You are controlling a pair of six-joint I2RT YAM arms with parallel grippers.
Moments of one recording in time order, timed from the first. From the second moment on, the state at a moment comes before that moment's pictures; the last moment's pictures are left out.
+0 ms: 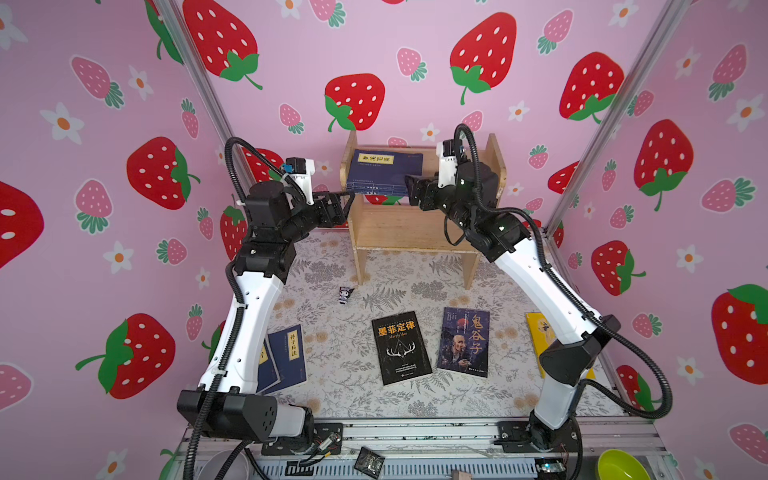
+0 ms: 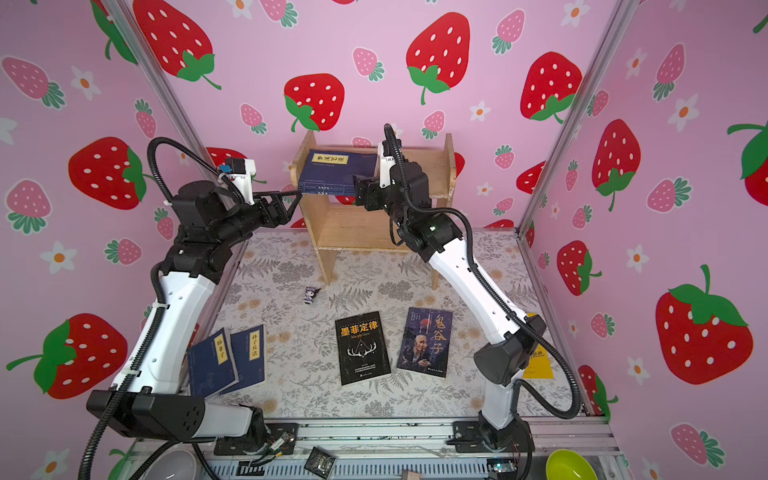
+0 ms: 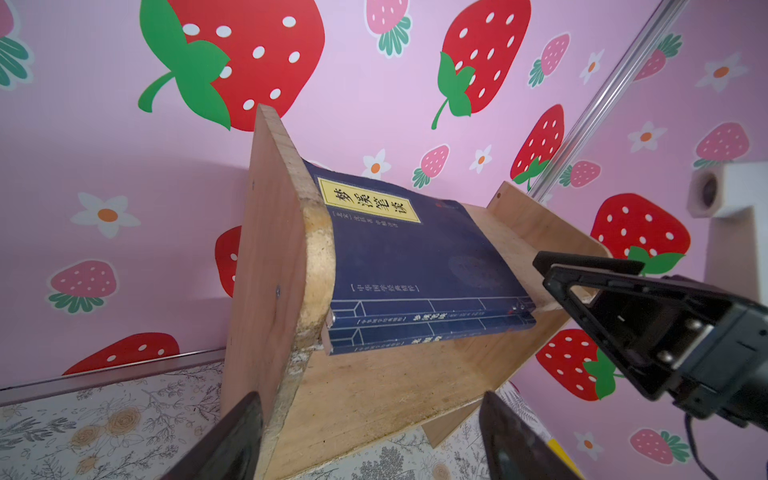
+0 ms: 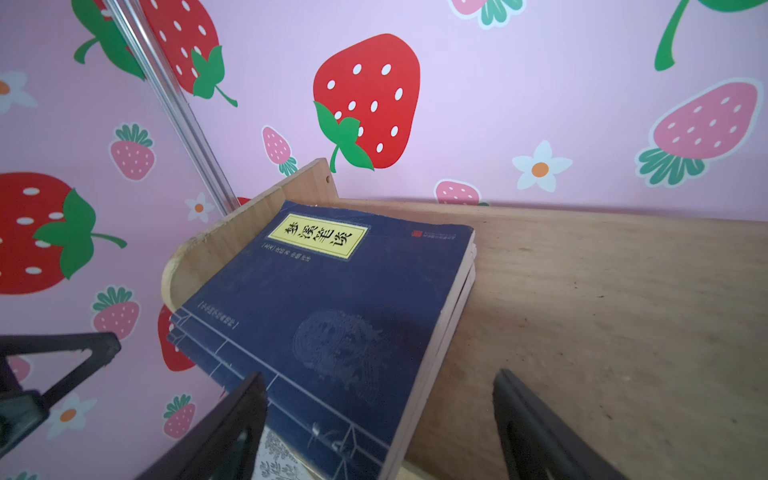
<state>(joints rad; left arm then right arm) -0.07 1.41 1.65 -0.35 0.49 -0.26 0.76 1.81 2.13 -0.37 0.14 0.16</state>
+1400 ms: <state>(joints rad) -0.08 1.56 1.71 -0.33 0.37 -0.19 0.76 1.81 1.93 -0.11 0.08 -0.12</state>
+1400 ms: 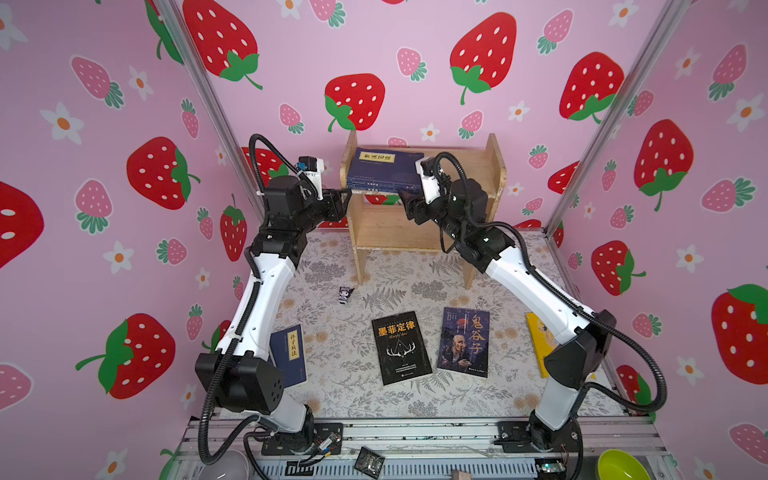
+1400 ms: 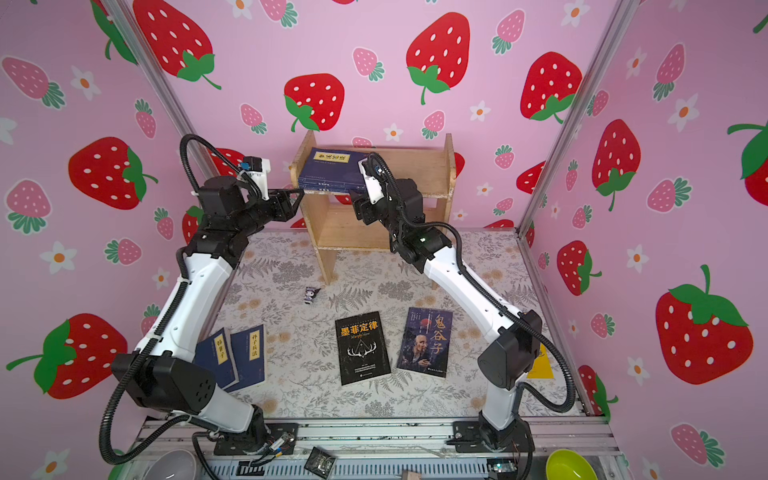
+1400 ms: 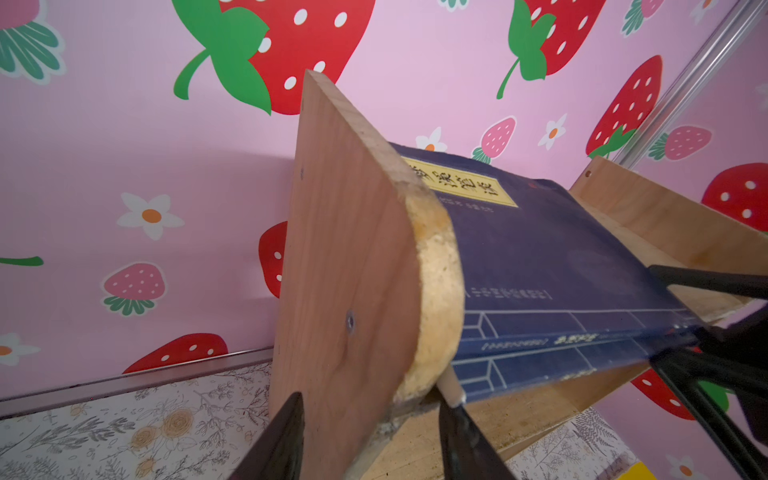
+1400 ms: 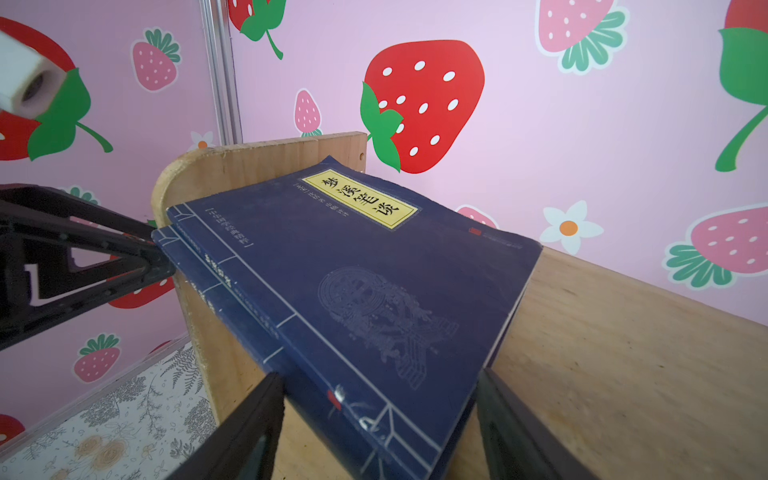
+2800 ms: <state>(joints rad) -0.07 1.60 1.76 -0.31 0.43 -0.24 0.77 1.82 1.94 -0.08 0.06 -0.10</state>
